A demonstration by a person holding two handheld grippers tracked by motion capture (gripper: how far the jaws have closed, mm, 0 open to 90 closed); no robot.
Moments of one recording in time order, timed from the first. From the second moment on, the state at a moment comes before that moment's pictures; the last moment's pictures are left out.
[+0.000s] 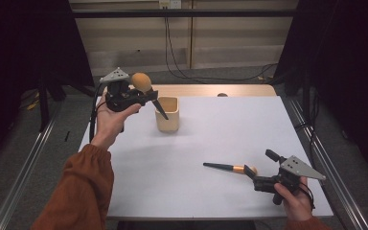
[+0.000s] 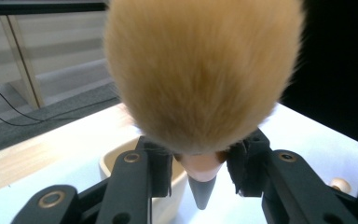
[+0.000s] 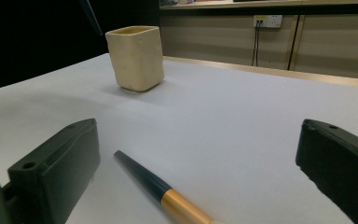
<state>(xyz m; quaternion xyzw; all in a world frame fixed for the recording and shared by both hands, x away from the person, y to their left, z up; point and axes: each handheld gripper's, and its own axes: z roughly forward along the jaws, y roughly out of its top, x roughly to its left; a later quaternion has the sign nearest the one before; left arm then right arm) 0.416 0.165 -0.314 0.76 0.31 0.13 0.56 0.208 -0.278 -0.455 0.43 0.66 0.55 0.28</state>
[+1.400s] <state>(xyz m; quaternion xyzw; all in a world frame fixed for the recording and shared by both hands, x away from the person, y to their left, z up) 0.458 0.151 -0.339 0.77 0.35 0.14 0.51 0.205 -0.277 -0.456 0.42 0.66 0.56 0.28</state>
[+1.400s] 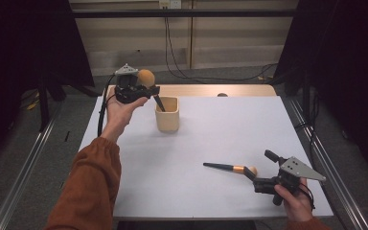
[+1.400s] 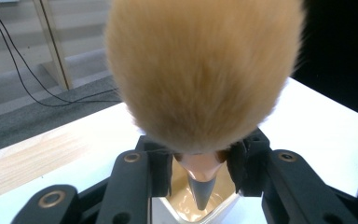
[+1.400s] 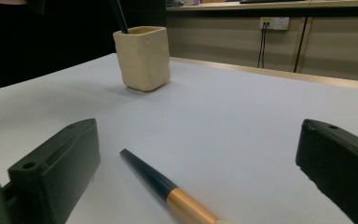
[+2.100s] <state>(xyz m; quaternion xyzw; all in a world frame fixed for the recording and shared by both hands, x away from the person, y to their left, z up) 0.458 0.148 -0.366 0.78 0.35 0.14 0.50 0.206 -0.277 -0.456 0.41 0.66 0.56 0.28</state>
